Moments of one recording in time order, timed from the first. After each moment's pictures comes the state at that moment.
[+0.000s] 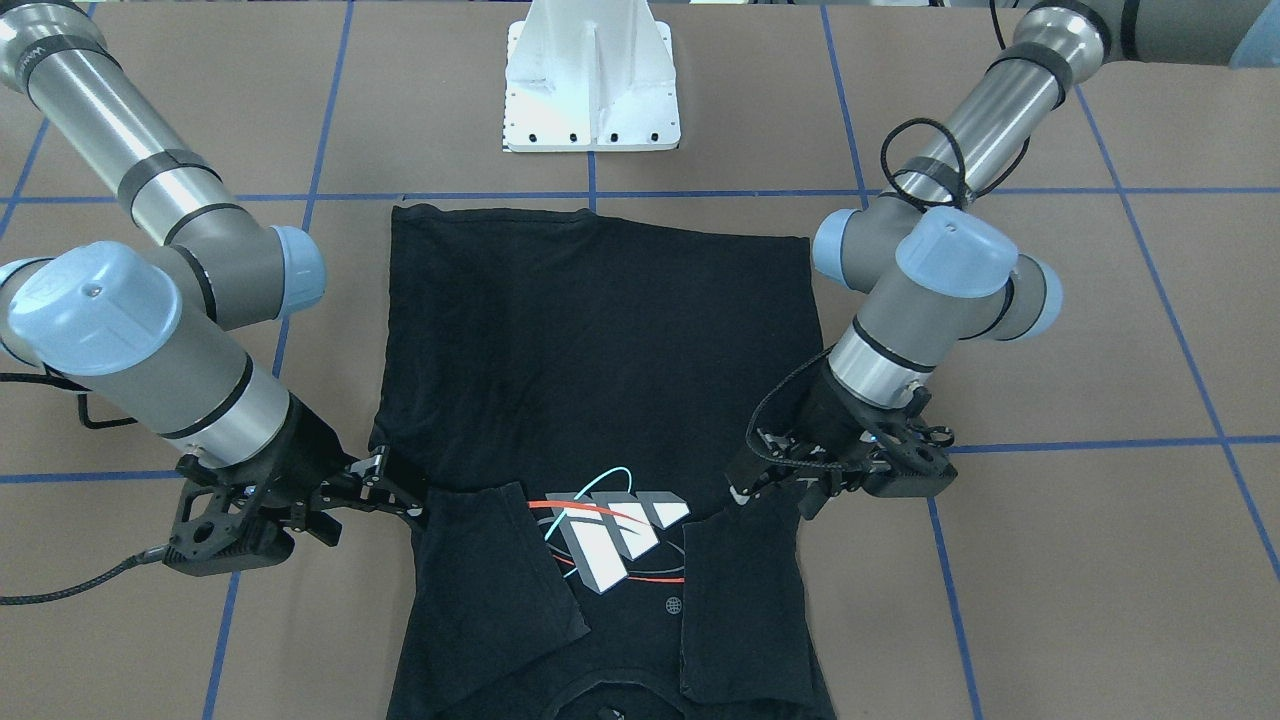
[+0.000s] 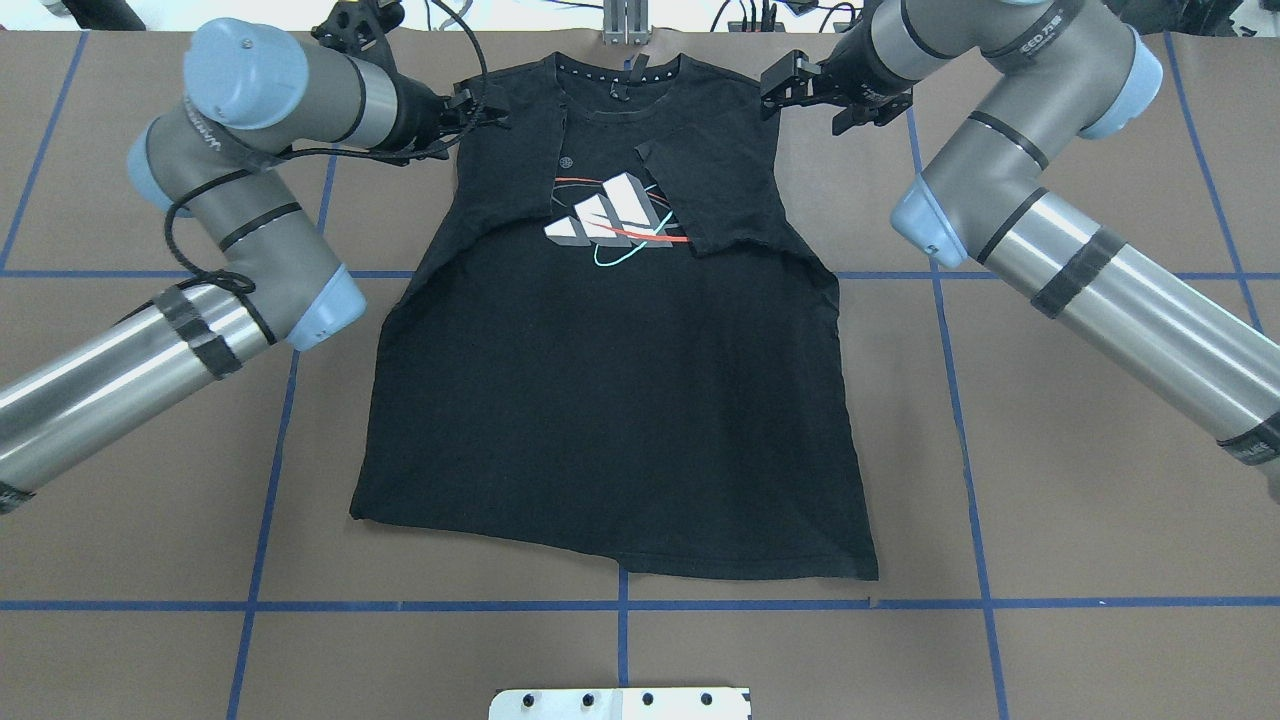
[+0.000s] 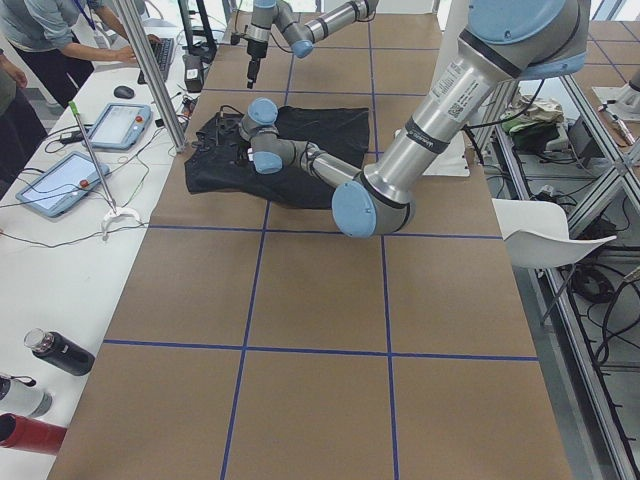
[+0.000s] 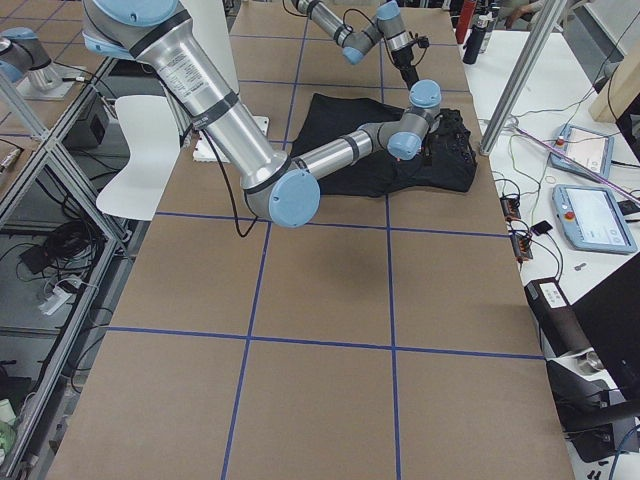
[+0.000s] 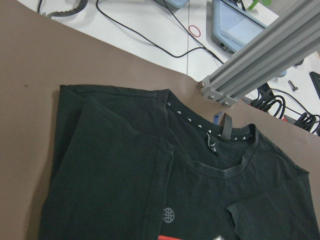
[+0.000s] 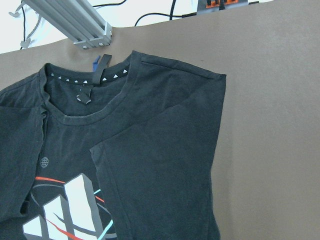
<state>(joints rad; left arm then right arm) -0.85 -2.23 -1.32 -2.41 -1.92 -1.39 0.97 -0.87 1.27 -0.95 2.18 1.08</state>
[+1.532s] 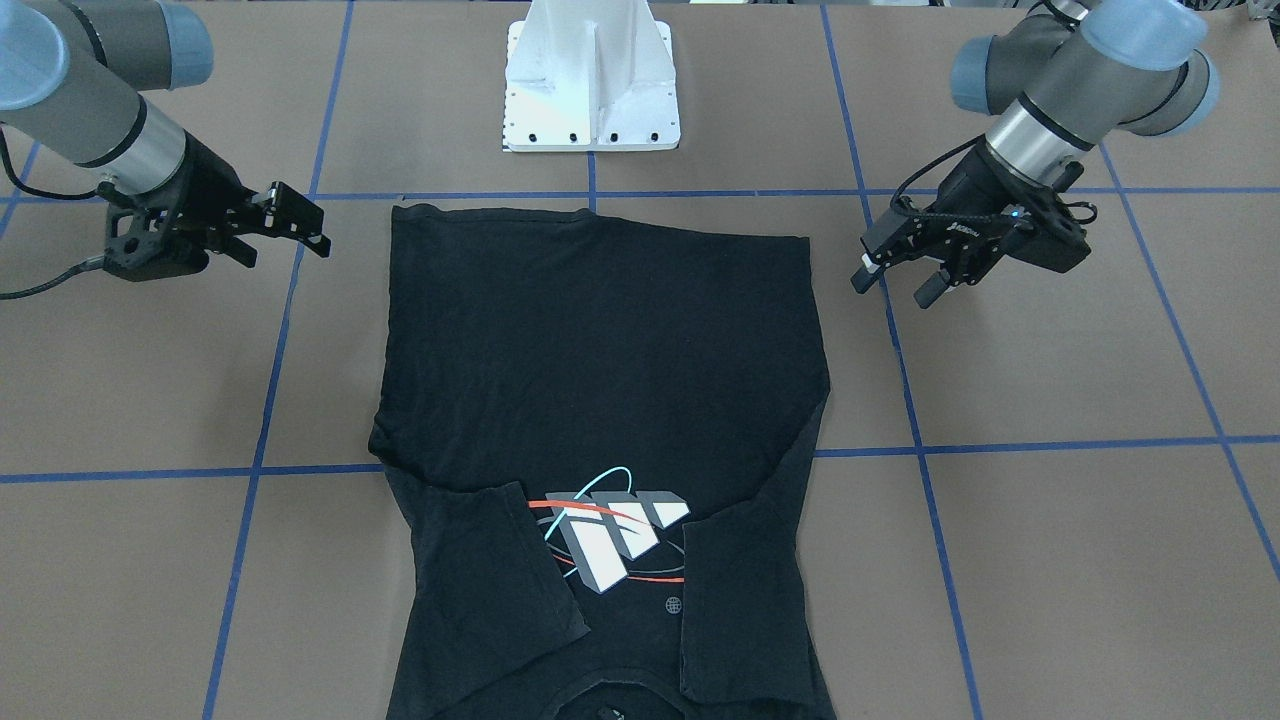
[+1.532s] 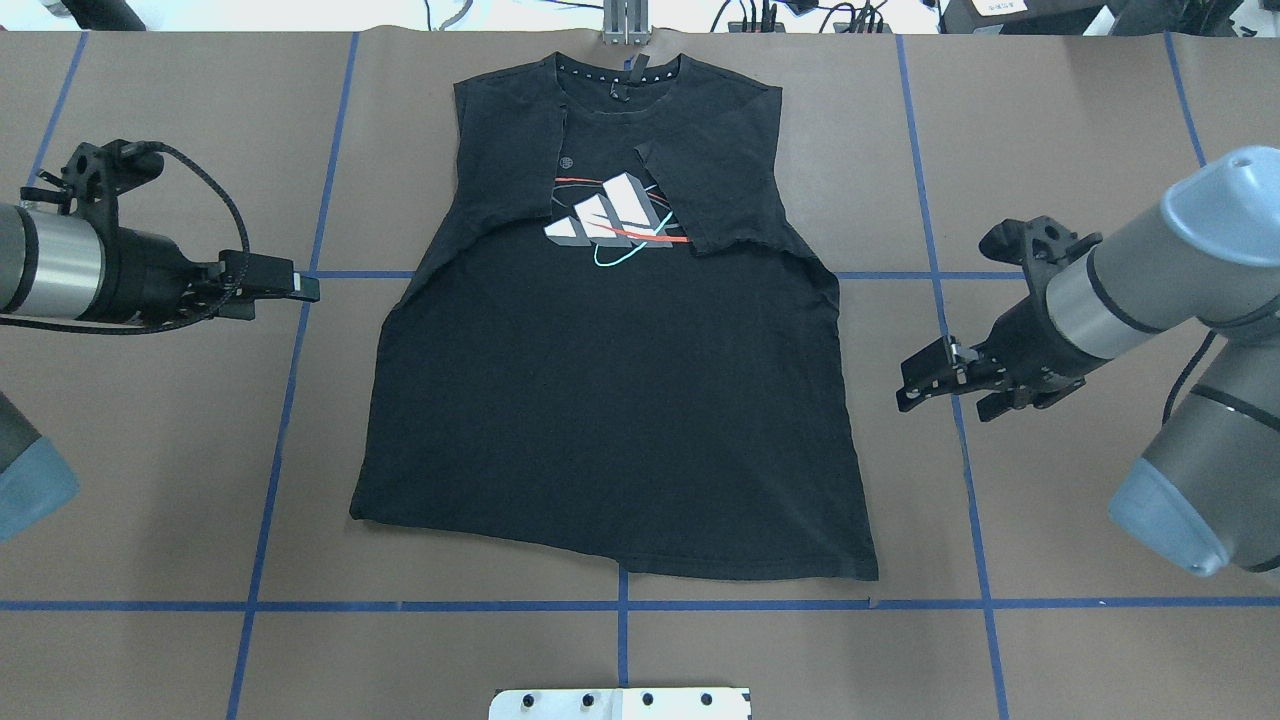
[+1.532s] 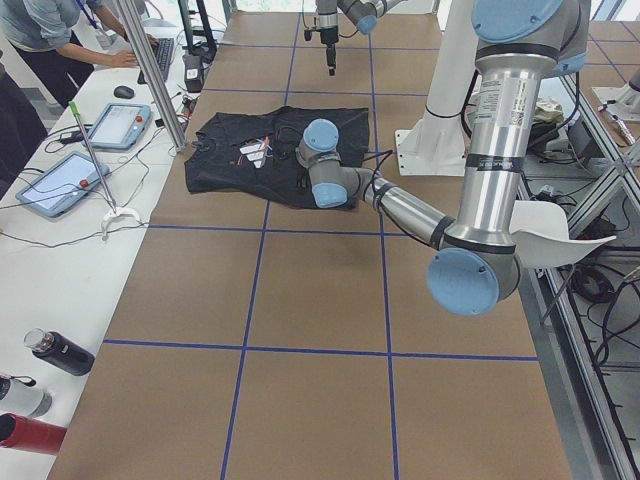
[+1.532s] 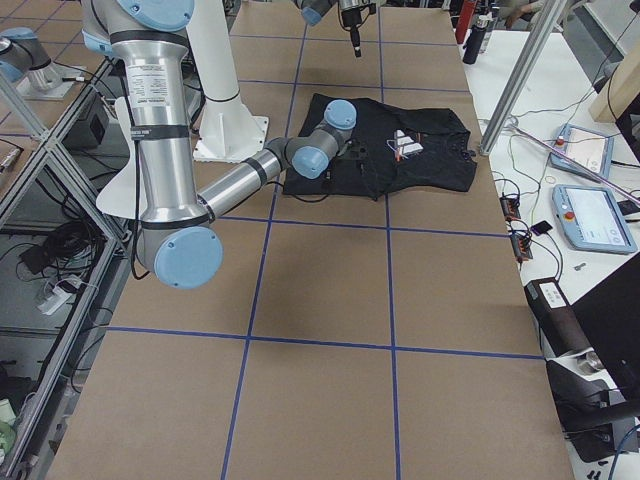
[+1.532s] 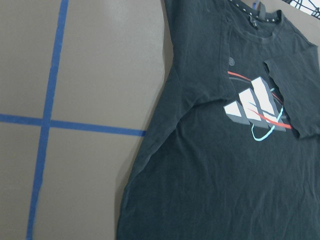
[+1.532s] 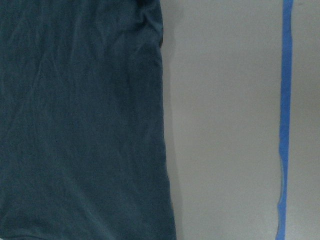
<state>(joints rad) -0.84 -1.65 -1.88 -2.44 -2.09 -1.31 0.77 -1.46 2.00 -1.29 2.33 1.11</state>
